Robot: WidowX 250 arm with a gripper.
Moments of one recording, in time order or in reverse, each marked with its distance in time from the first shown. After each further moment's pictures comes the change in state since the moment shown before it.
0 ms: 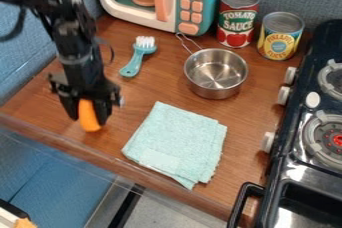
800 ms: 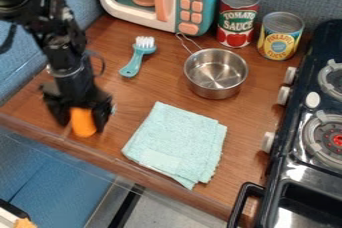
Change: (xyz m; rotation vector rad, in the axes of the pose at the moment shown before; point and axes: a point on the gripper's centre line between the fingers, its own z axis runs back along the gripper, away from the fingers) arm -0.015 0.011 -0.002 0.005 0.003 0.051
